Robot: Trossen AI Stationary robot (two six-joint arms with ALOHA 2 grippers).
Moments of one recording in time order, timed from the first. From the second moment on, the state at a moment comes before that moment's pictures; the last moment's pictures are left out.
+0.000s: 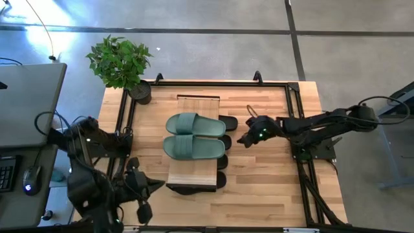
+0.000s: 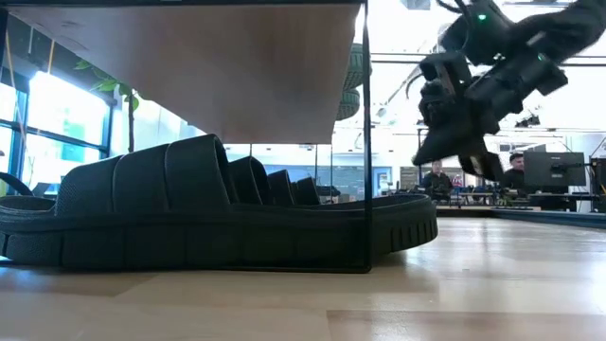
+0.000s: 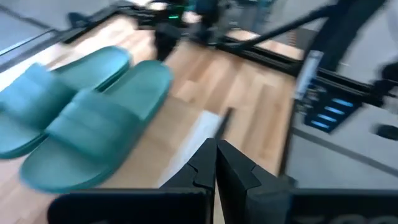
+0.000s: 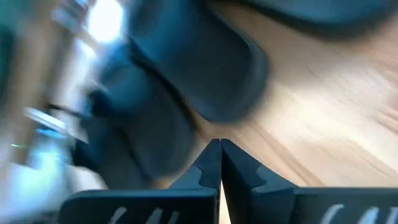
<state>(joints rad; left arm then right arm) -0.92 1.72 1.93 -1.47 -1.01 -1.36 -0.08 1.21 0.45 0.07 -0.15 0.97</state>
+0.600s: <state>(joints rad) -0.71 1.52 1.93 -1.04 -0.46 -0.46 -0.07 1.15 0.40 -0.01 0.06 1.23</state>
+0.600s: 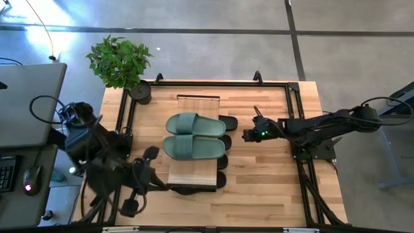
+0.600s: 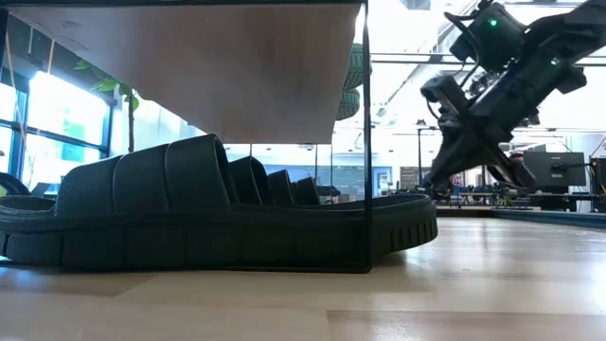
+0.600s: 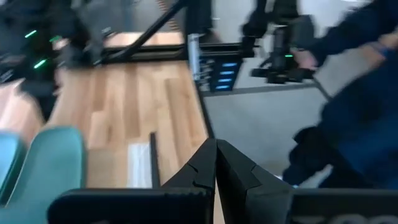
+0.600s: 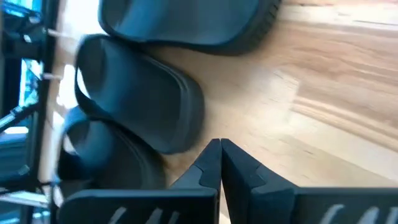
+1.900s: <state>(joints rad) -0.59 1.49 1.93 -1.00 -0.26 -0.21 -0.07 1.63 0.59 0.24 -0.05 1.23</state>
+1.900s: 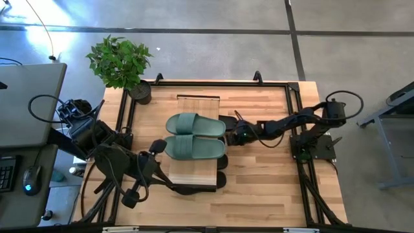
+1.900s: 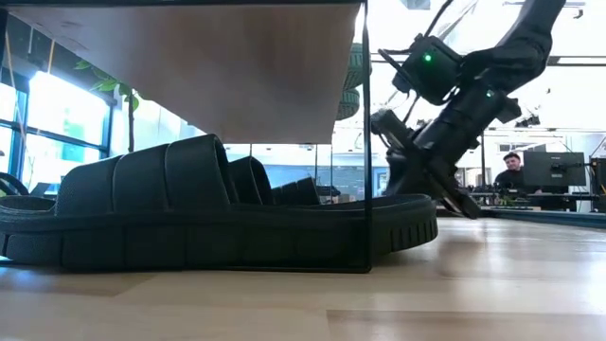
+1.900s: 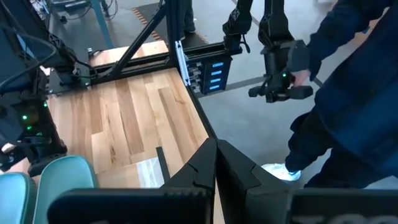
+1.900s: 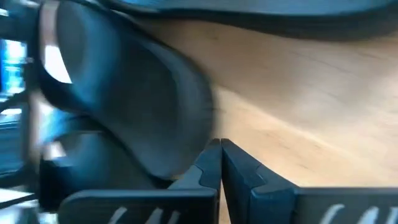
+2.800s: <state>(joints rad) -0.59 1.49 1.93 -0.99 -0.28 -0.19 -0.37 1.31 0.59 -0.25 0.03 0.99</state>
